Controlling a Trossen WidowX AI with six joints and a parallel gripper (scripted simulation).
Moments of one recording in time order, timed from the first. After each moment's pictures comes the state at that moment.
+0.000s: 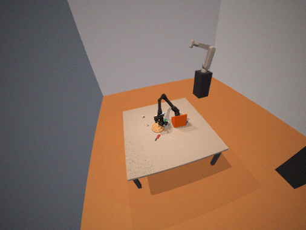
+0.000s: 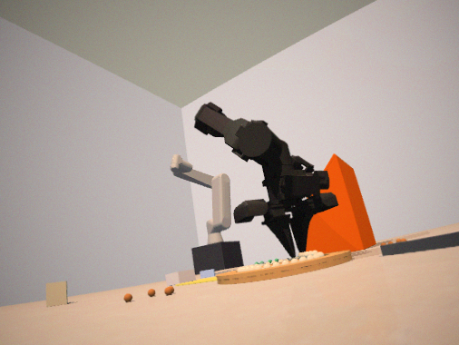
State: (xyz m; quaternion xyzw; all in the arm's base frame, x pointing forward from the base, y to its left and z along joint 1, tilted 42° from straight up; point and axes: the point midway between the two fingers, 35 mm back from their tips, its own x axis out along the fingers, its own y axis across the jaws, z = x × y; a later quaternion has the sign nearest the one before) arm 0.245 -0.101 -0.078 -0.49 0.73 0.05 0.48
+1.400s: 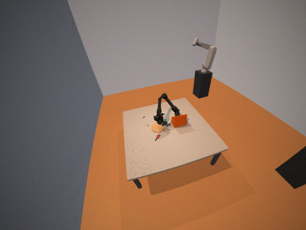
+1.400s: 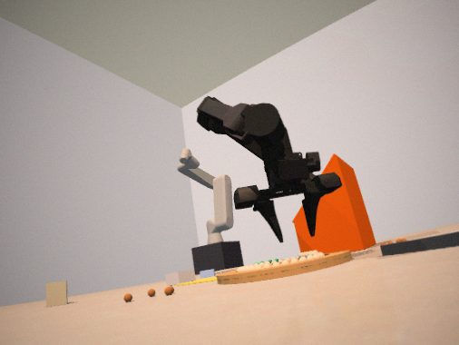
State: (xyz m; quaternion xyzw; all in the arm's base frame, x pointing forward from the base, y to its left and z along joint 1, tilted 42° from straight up) arm 0.251 -0.078 -0.062 -0.41 0.73 -0.06 0.54
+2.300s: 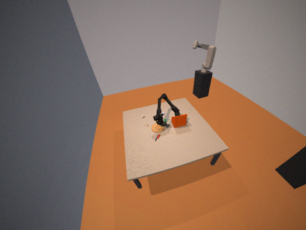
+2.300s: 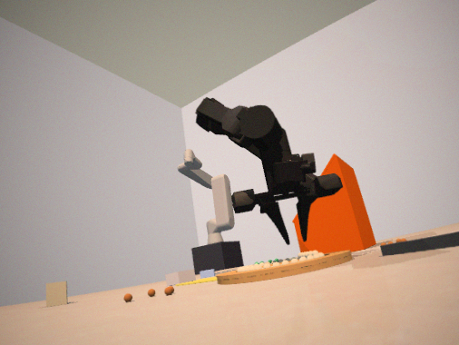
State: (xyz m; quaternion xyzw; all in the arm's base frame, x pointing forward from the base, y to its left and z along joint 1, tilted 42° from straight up) arm 0.259 -0.082 -0.067 -0.38 0.72 -0.10 0.57
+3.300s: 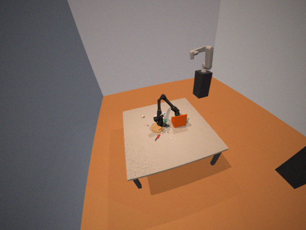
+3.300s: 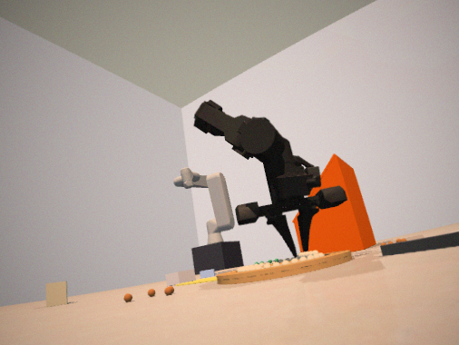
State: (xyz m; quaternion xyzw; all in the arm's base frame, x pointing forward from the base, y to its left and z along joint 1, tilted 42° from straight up) arm 0.255 -0.096 -0.084 -0.38 0.73 -0.09 0.57
